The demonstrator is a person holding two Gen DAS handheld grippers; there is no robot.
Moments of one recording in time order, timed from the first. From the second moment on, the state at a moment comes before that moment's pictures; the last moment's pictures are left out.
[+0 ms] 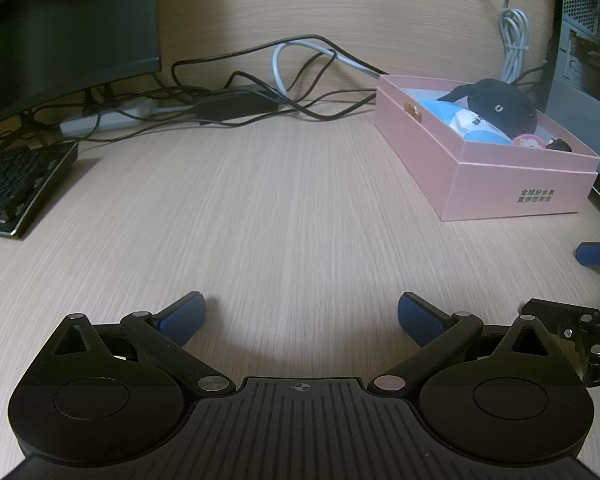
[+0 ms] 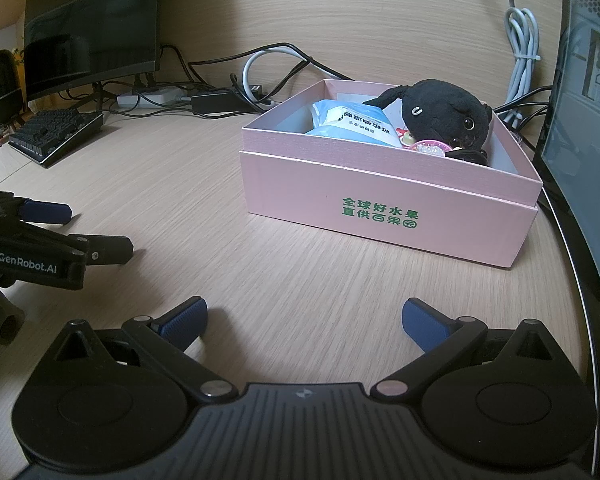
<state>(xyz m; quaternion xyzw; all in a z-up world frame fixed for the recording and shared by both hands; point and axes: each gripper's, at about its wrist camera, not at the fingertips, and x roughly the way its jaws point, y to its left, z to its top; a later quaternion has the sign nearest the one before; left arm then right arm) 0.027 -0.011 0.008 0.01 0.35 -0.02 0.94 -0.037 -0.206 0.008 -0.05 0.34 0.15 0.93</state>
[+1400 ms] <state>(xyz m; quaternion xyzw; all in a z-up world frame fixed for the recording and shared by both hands) 0.017 -0.009 0.009 0.02 0.36 -0.03 0.93 -0.035 -0.206 0.006 -0.05 0.34 0.15 0.93</state>
